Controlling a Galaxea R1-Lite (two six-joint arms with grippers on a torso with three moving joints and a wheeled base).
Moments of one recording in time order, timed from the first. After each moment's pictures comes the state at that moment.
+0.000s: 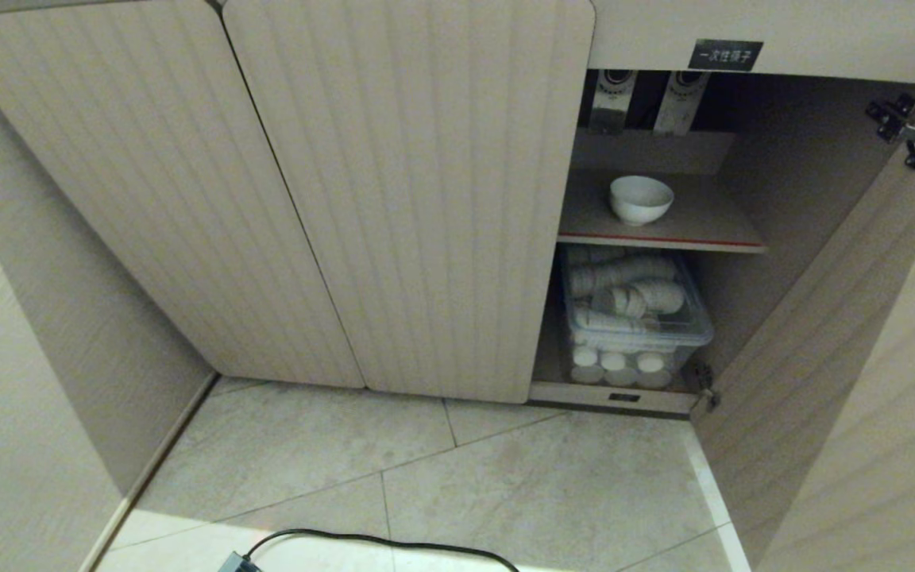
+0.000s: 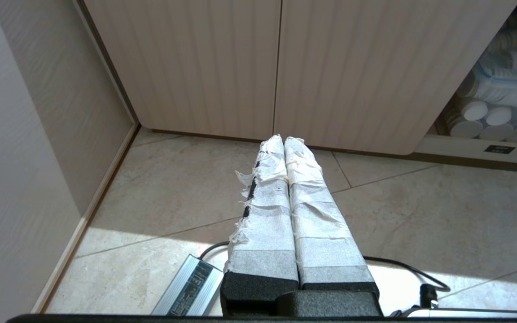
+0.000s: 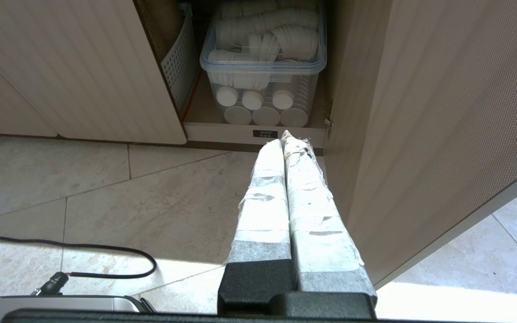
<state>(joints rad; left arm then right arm) 0.00 0.00 0.00 0.00 0.00 -0.03 0.00 0.00 0.00 0.00 -0.02 0.03</state>
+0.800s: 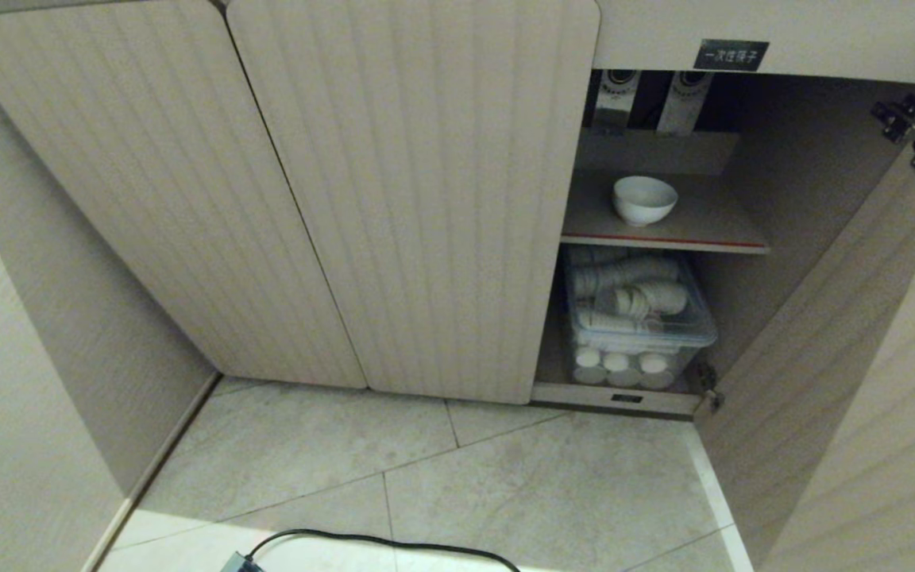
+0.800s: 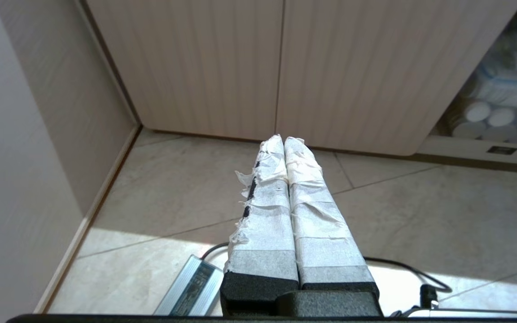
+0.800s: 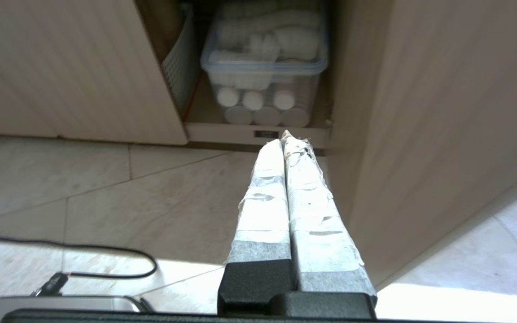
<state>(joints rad) 0.00 0.00 0.00 -0.01 0.00 -0.03 0.00 0.00 0.00 0.00 -0.02 0.03</state>
